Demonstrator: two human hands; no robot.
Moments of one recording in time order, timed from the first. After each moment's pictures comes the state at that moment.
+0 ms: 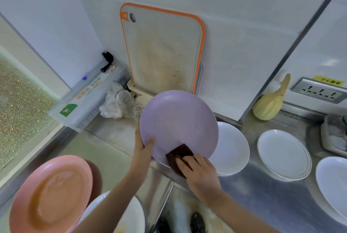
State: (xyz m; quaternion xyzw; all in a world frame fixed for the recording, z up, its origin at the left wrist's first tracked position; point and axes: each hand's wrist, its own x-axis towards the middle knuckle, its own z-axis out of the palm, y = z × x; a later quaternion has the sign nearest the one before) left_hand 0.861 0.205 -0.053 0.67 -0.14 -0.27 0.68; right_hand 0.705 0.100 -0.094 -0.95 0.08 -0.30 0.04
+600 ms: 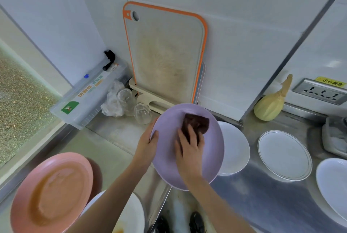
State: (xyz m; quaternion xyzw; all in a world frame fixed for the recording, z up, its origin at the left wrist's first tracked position) left_hand 0.863 0.191 -0.038 0.73 -0.20 -0.27 0.60; right_hand 0.764 0.108 -0.084 -0.88 0.36 -0.17 0.27
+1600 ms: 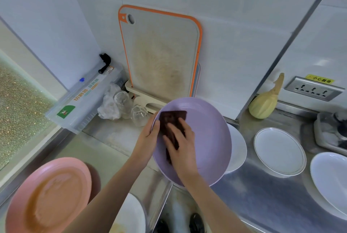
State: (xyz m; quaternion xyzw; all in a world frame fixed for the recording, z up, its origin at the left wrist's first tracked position) left_hand 0.863 0.179 -0.009 0.71 -0.23 -0.28 0.61; right_hand 0.777 0.116 -0.051 -0.83 0.28 -0.31 0.37
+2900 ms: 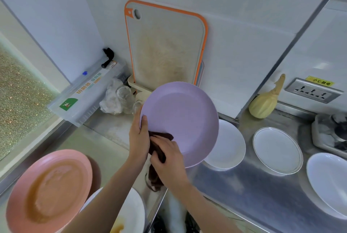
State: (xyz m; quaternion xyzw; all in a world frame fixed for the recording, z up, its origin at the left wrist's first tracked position) left_hand 0.867 0.194 -0.016 0.74 -0.14 -0.14 0.64; right_hand 0.766 0.164 -0.042 -0.84 0.23 -0.25 0.42
